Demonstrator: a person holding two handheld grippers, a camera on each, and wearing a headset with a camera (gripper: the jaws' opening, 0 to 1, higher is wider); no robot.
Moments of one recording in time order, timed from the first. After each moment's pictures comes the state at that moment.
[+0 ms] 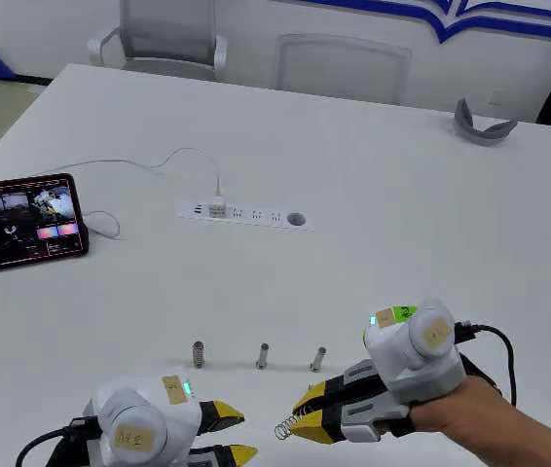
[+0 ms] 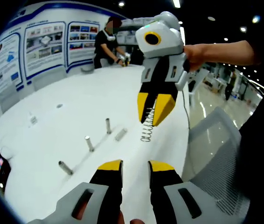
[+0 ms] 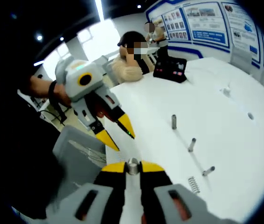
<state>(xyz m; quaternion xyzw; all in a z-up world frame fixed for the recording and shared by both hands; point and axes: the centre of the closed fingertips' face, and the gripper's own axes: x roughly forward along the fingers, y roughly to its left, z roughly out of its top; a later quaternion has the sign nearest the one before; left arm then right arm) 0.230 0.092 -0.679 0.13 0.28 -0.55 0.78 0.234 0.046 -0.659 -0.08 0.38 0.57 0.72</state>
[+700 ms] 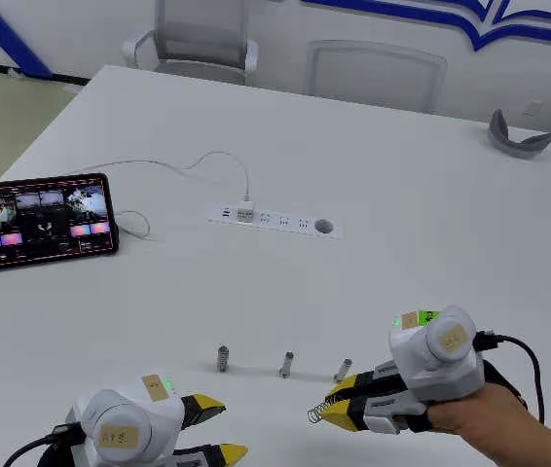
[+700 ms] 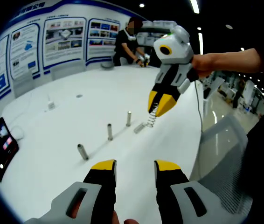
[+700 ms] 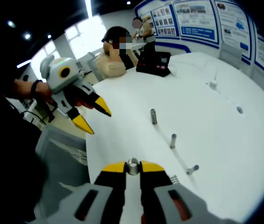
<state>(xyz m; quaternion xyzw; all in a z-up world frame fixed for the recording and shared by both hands) 0.249 0.131 -0.687 0.09 0.30 -0.48 0.82 0.271 0.033 -0.684 -0.11 0.40 0.52 0.75</state>
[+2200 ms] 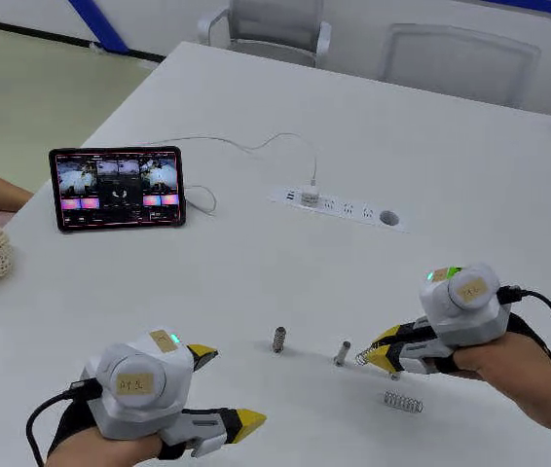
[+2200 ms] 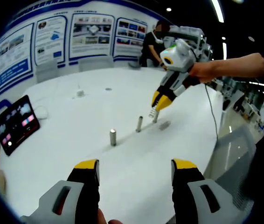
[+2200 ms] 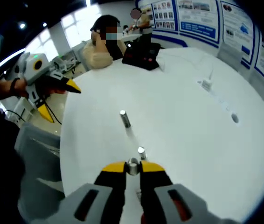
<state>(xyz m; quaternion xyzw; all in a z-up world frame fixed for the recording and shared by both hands) 0.269 0.192 -0.689 0.06 0.32 -0.39 0.86 0.347 0.037 -0.714 -0.17 0.42 0.49 0.75</state>
